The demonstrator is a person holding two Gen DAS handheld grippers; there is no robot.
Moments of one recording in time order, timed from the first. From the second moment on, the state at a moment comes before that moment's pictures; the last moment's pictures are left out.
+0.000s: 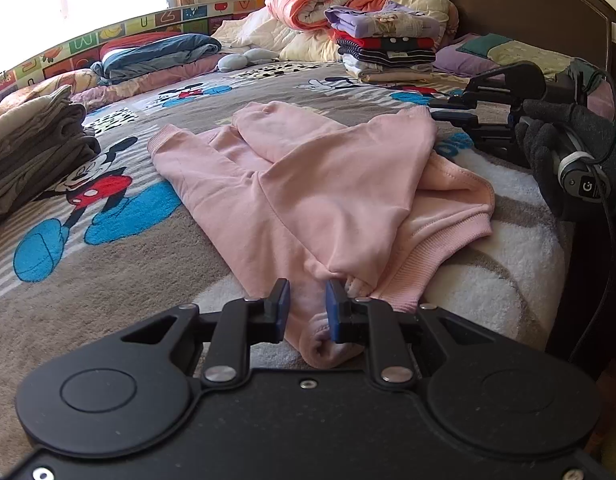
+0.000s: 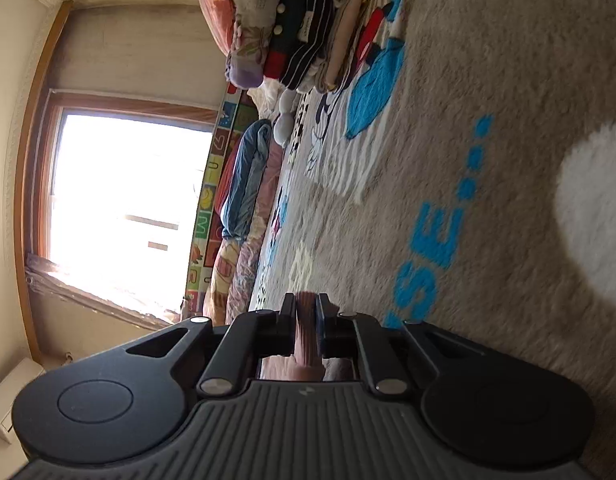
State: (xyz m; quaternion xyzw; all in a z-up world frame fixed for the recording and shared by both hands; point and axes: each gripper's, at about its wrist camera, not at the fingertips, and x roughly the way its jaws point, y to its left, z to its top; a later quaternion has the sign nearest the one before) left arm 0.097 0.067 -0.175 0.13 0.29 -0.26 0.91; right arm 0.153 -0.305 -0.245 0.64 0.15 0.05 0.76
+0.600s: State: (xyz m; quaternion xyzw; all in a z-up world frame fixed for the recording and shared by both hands) left arm 0.097 0.065 -0.175 0.13 0.29 -0.25 0.91; right arm 0.180 -0.261 -0.215 0.56 0.29 0.06 0.78
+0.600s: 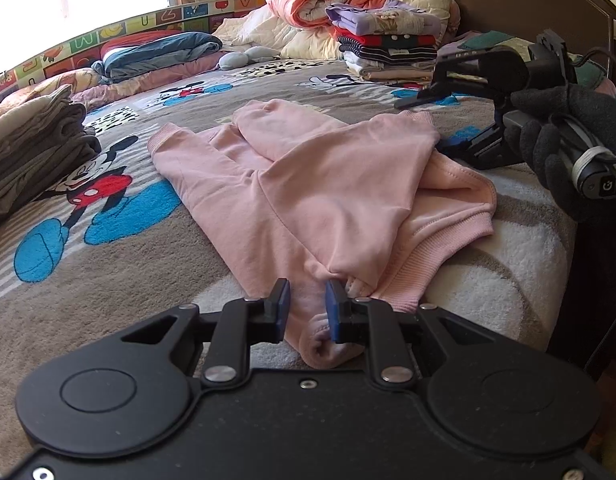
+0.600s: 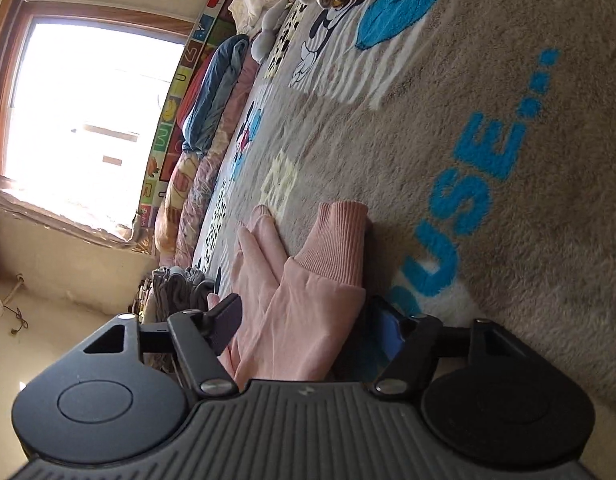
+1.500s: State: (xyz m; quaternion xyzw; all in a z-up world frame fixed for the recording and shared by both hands) left arm 0.131 0.091 -0.122 0.00 0.27 -0.24 0.93; right arm 0.171 -0.298 -0.243 0.58 0.25 0.14 0.76
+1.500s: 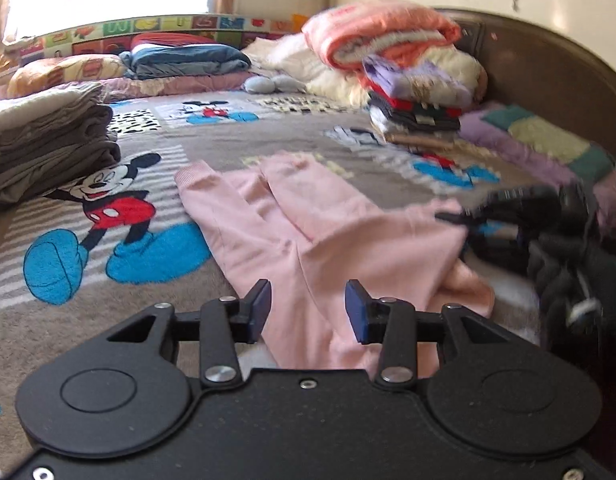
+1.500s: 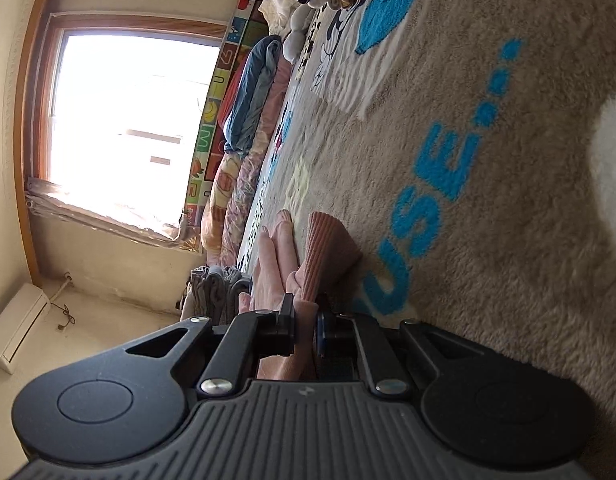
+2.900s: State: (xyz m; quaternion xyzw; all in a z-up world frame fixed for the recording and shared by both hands) left arm 0.341 0.019 -0.135 0.00 0.38 -0.05 0.92; right arm 0.168 -0.314 -0.232 0.56 0.23 0.20 0.77
